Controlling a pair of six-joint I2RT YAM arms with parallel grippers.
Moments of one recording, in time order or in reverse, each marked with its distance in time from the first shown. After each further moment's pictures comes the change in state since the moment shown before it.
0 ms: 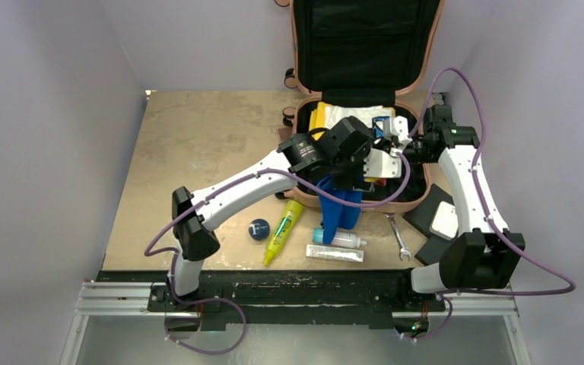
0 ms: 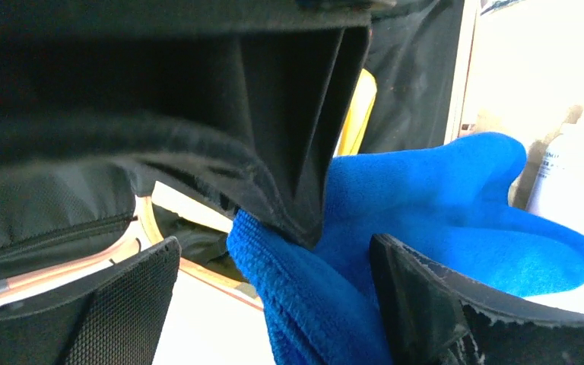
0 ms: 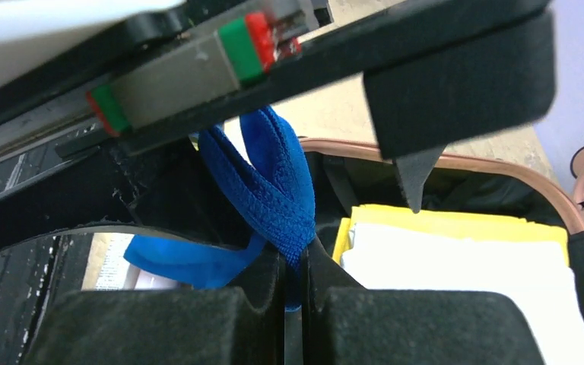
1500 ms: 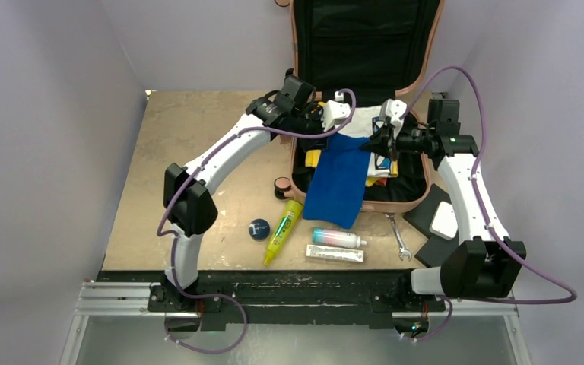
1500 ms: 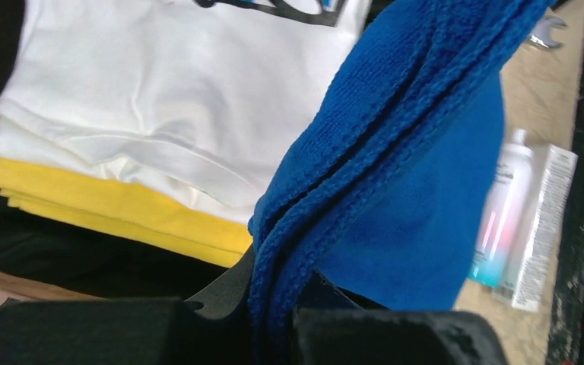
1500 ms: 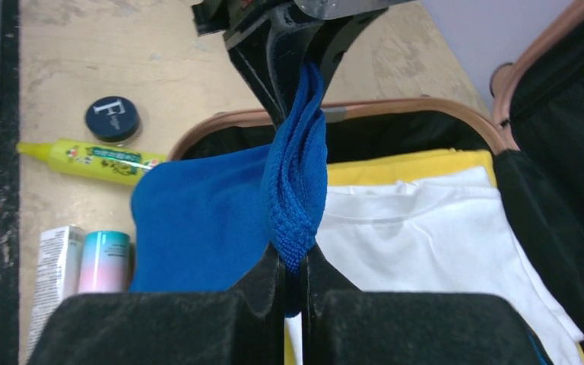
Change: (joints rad) left arm 0.406 0.077 -0.037 0.003 0.666 -0.204; right arm 0.003 -0.058 -0.084 0.478 0.187 0.512
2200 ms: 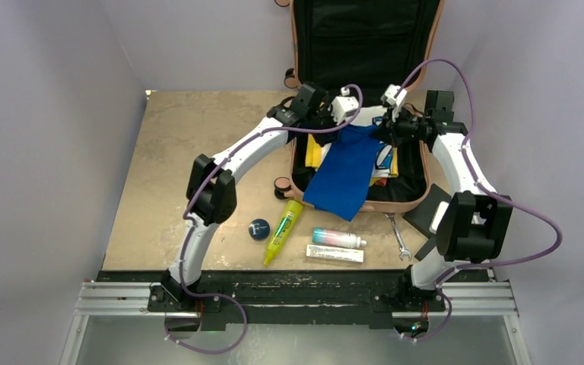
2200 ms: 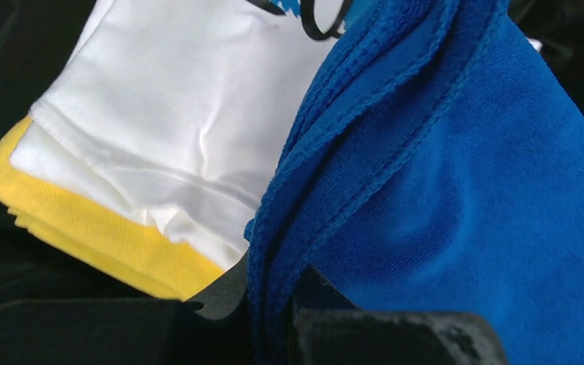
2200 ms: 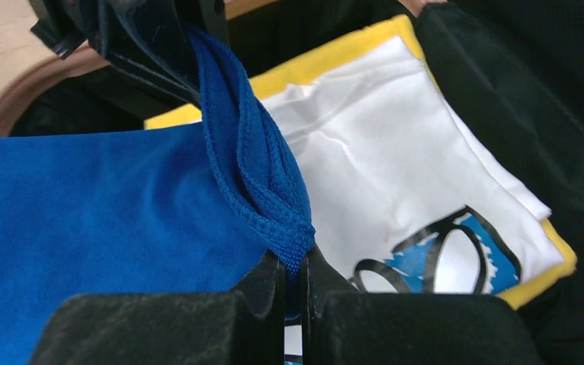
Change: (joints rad) left arm -0.006 0.191 0.040 0.292 -0.159 -0.206; right arm -0.059 0.252 0.054 0.208 0.240 0.187
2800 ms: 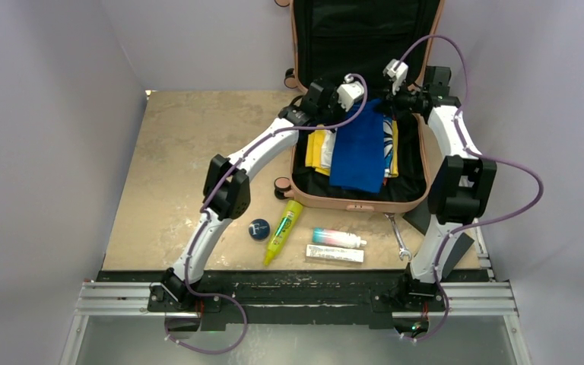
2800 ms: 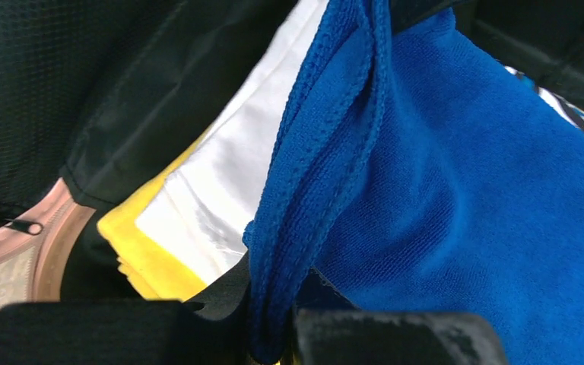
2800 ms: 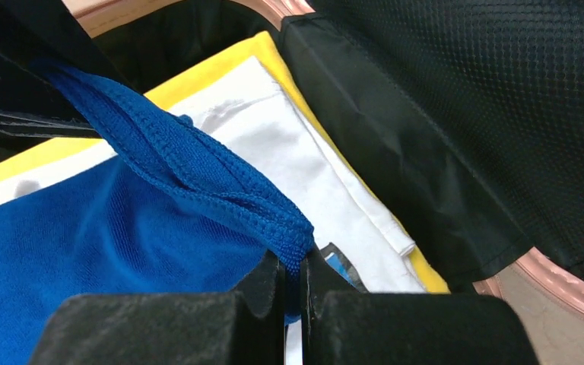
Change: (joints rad) left arm -0.008 0.209 0.245 0.158 -0.208 -0.090; right arm -0.026 0.346 0.387 0.038 0.097 0.063
